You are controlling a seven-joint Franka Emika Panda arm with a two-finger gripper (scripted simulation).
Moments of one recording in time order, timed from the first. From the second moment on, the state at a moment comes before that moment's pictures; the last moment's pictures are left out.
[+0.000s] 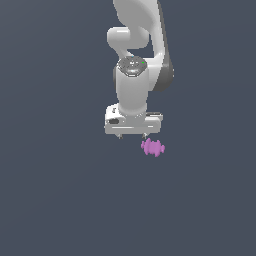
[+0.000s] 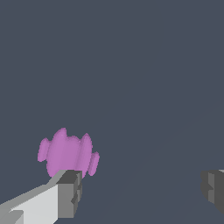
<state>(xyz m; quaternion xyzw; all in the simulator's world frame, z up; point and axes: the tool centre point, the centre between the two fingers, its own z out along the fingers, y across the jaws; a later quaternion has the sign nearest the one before) 0.004 0.018 0.176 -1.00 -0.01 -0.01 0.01</state>
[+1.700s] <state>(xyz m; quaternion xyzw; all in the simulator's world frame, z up) -0.035 0.044 0.097 -0.99 0.00 0.04 0.16</state>
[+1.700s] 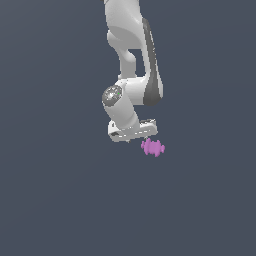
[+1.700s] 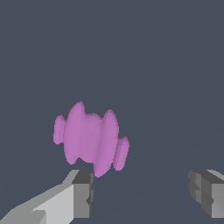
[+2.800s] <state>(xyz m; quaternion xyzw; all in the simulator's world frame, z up) -0.062 0.066 0.053 -0.96 0.02 0.03 0.28</state>
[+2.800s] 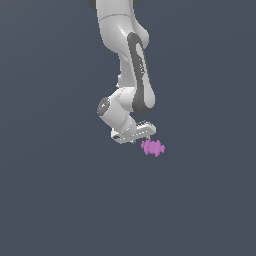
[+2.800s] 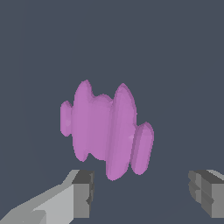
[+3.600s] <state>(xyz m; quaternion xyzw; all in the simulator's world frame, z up) -0.064 0.081 0.029 -0.96 0.02 0.03 0.28</state>
